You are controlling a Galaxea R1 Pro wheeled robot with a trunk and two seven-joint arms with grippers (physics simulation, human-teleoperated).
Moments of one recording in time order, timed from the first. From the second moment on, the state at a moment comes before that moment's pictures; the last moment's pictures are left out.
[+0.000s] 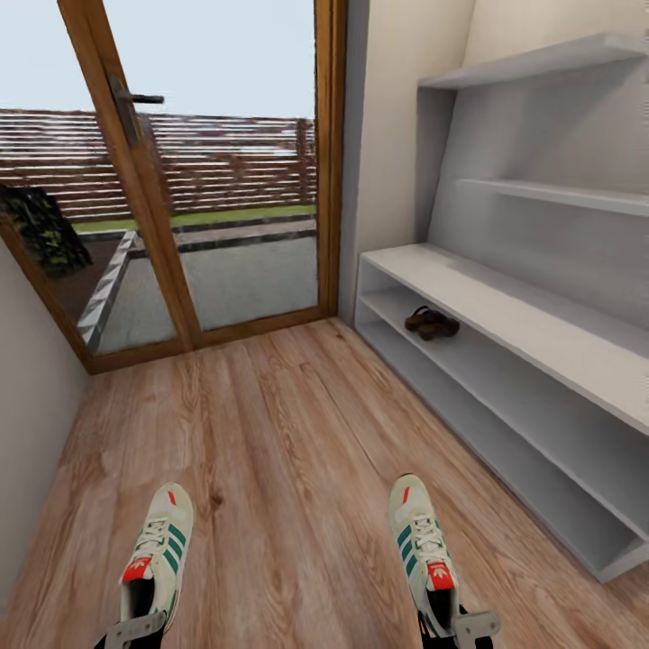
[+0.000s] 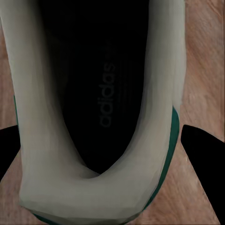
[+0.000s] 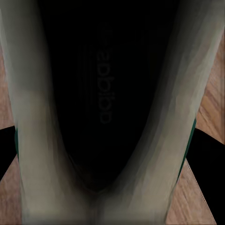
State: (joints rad) left arm -0.17 0.04 0.54 -0.53 -0.19 -0.42 -0.22; right arm -0.22 -0.10 0.49 -0.41 -0.25 -0.56 -0.20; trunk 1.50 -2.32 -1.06
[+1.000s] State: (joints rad) left arm -0.17 0.04 0.54 -0.53 -0.19 -0.42 -0.22; right arm -0.22 -0.10 0.49 -0.41 -0.25 -0.56 -0.20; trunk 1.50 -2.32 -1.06
